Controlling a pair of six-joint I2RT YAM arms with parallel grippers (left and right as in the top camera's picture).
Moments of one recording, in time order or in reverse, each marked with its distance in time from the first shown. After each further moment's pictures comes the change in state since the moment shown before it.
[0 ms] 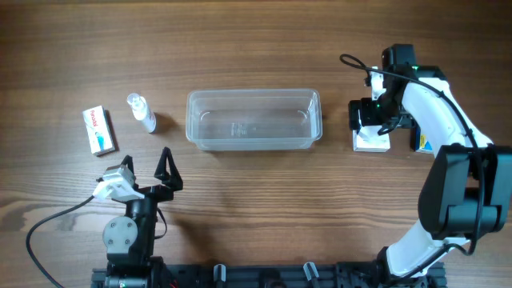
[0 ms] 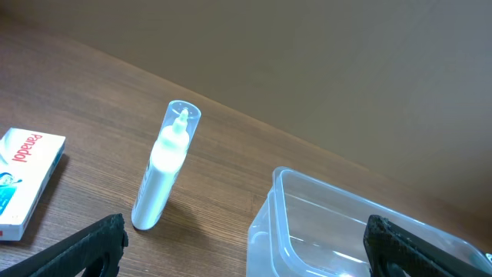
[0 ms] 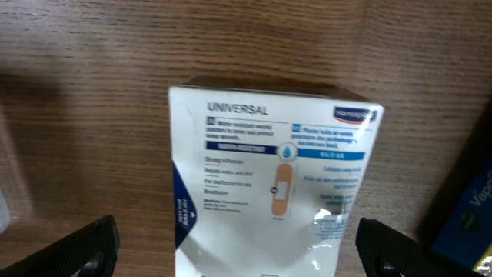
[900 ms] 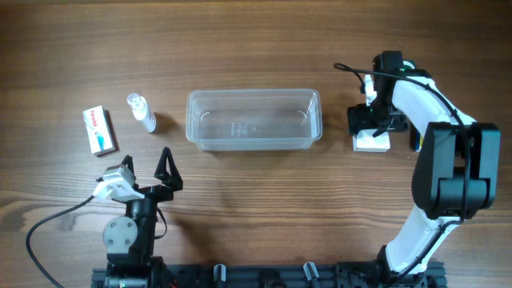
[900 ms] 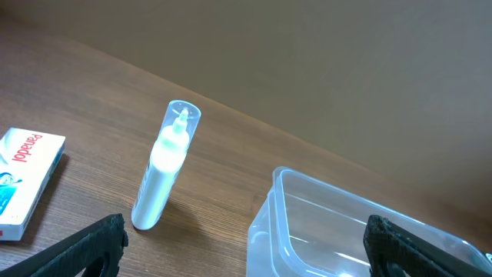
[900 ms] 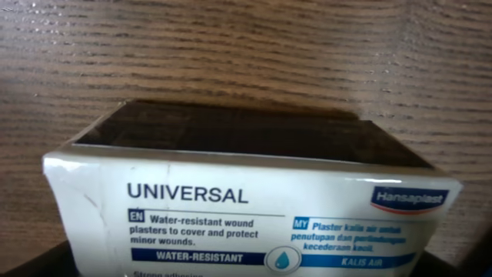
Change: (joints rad) left arm 0.000 0.000 0.000 0.000 0.000 0.000; right arm 0.000 0.135 -0.006 0.070 0.059 -0.014
